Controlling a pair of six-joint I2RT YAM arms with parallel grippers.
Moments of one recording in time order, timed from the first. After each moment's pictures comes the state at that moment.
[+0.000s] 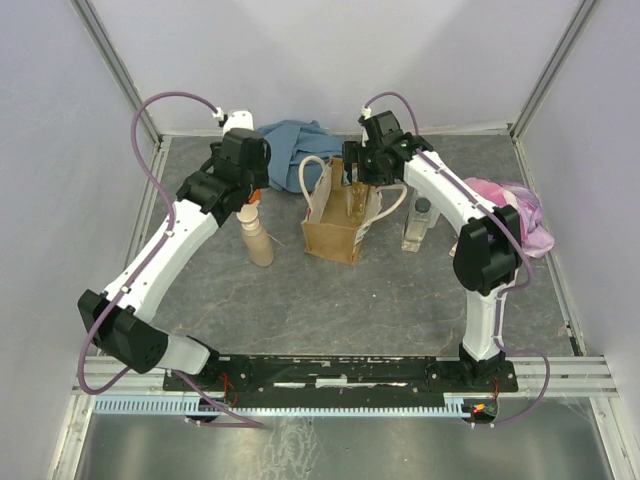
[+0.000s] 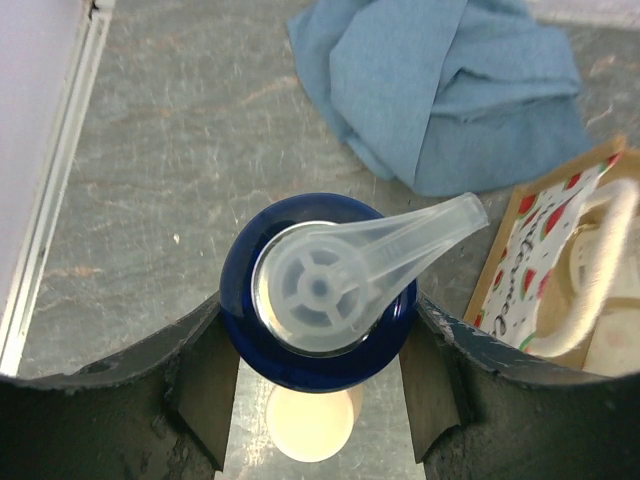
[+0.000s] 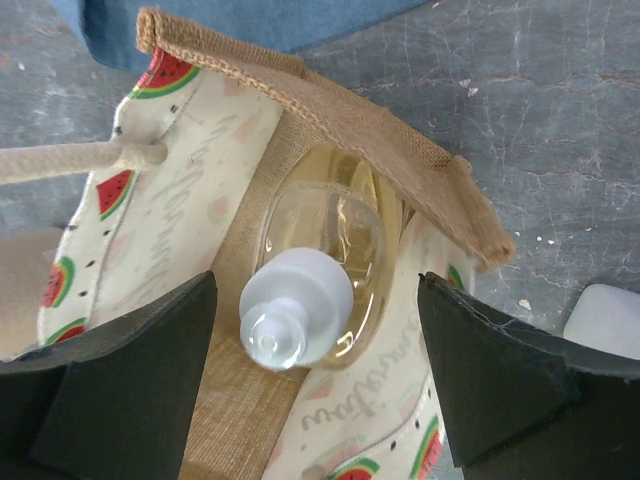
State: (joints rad) left arm -0.49 1.40 1.44 -0.66 -0.57 -0.31; right arm 0.46 2.01 1.84 -0.70 -0.04 0.34
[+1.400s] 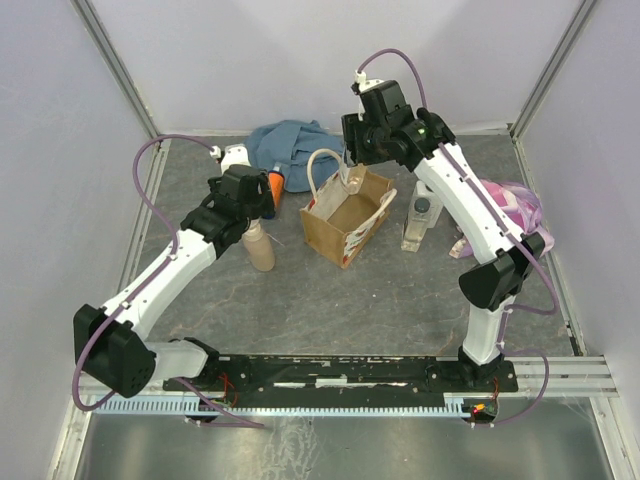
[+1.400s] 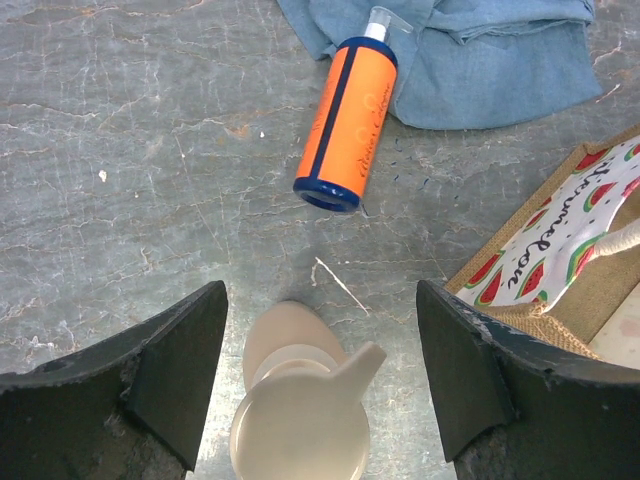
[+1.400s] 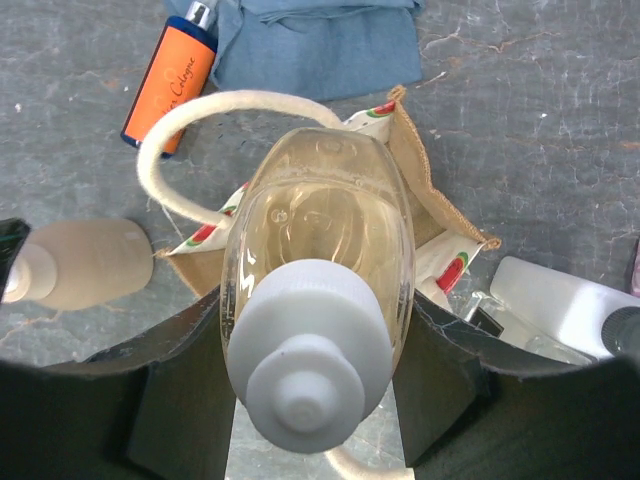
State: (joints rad) left arm -0.48 1.27 1.10 -0.45 -0.49 -0.42; right arm 0.58 1.89 2.20 -1.00 0.14 0.28
